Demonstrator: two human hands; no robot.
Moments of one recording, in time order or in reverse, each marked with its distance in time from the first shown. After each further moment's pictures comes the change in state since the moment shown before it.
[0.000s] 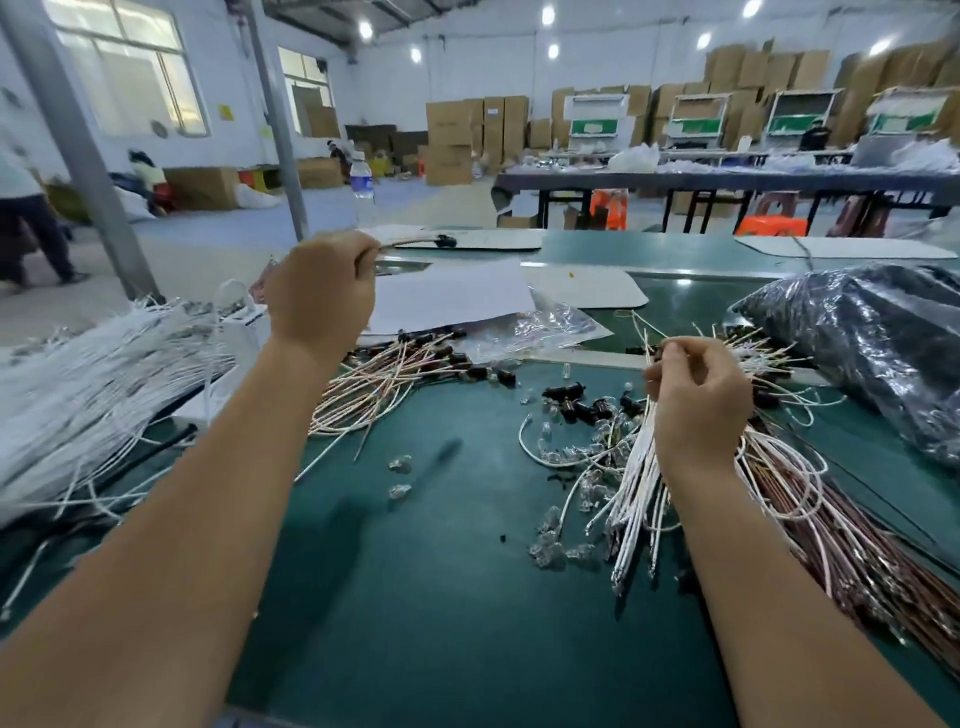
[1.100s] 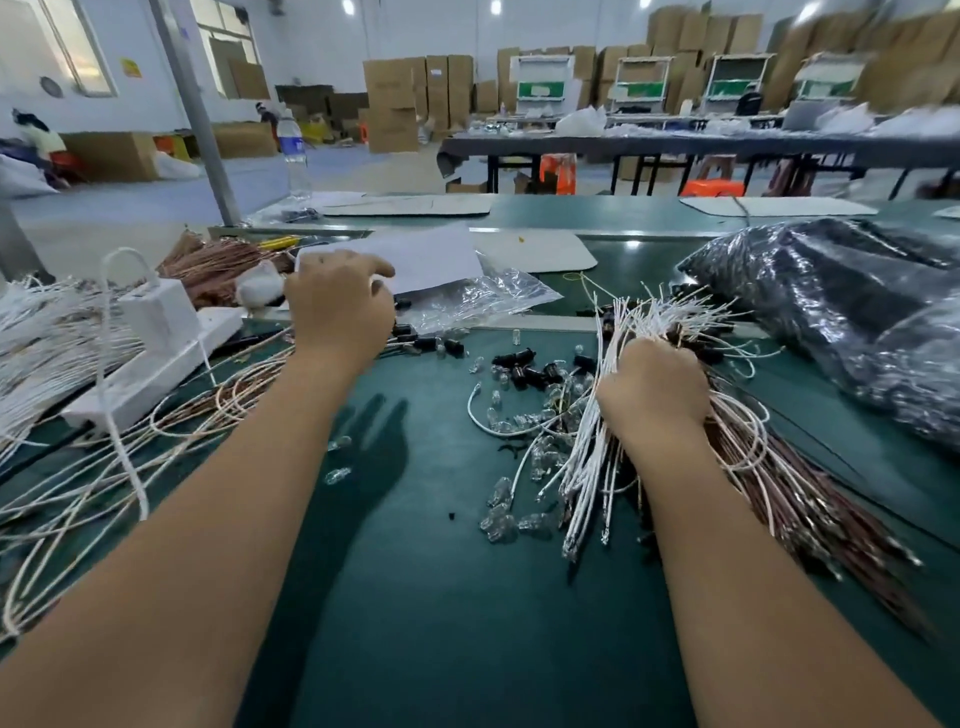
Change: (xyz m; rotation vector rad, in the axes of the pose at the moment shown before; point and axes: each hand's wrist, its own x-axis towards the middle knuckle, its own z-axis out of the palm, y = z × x) left_hand -0.026 0.030 0.064 -0.043 -0.250 -0.132; right_hand 0.008 0.007 -0.006 -1.114 -0.326 0.041
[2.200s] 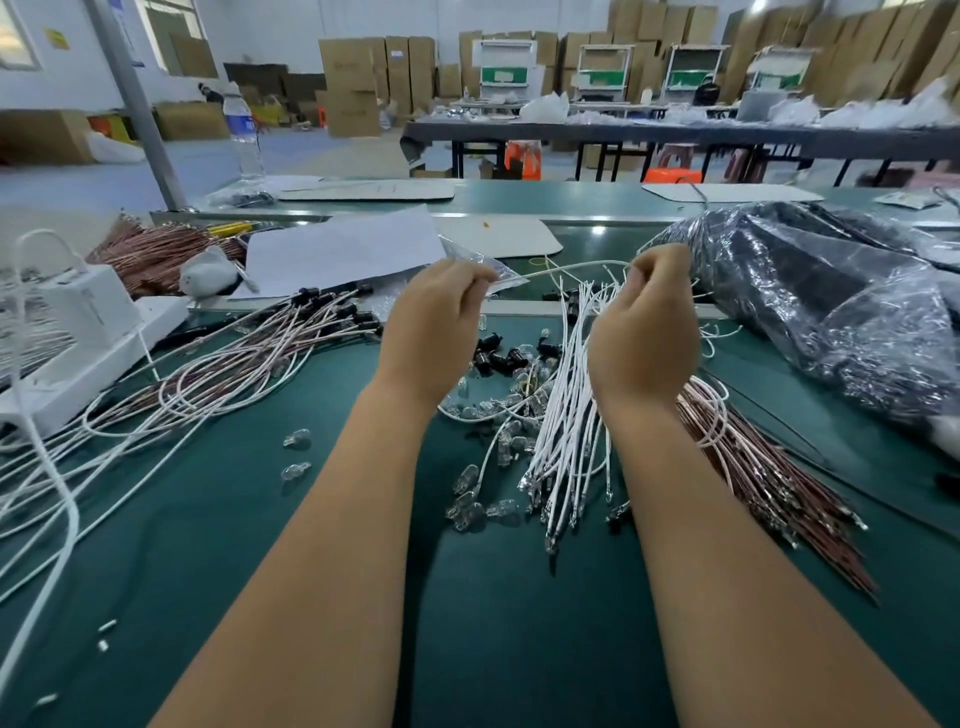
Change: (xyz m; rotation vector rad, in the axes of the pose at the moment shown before) left_hand -0.050 0.090 0.028 -0.569 -0.090 0.267; right_hand 0.004 -0.001 -0.002 0.570 0.671 -0.082
